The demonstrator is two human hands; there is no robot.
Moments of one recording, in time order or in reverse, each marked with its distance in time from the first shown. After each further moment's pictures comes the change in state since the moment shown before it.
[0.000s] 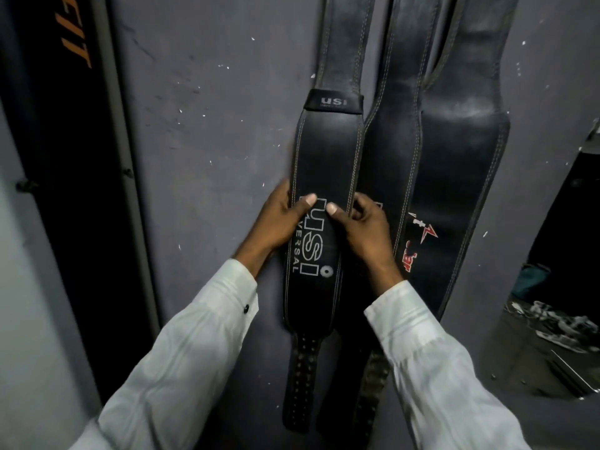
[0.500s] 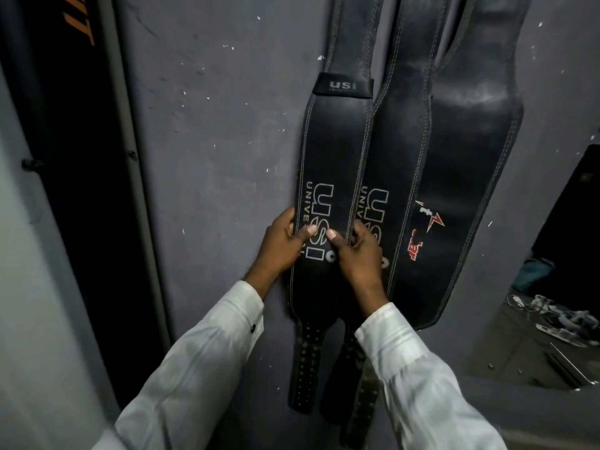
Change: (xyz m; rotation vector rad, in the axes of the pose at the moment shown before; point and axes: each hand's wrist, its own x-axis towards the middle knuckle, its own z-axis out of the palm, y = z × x) left_hand -0.040 -0.062 0.009 -0.001 0.018 -0.081; right_hand -0.040 0.055 0.007 -0.120 0.064 0.066
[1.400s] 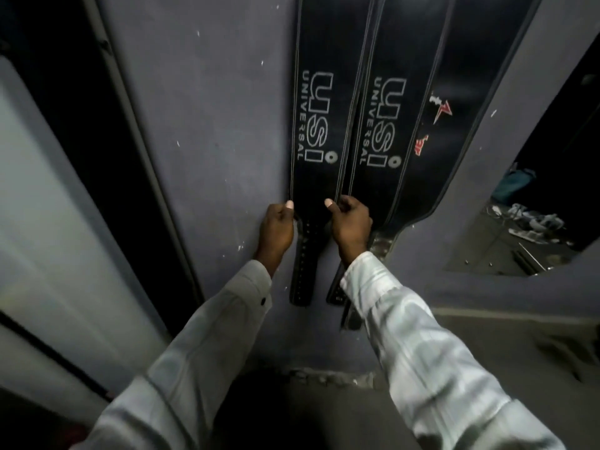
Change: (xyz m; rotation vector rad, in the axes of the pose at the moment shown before) left_hand -0.112 -0.080 0.004 0.175 0.150 -0.464; right_hand -0.092 0.056 0.018 -0.232 0.185 0.383
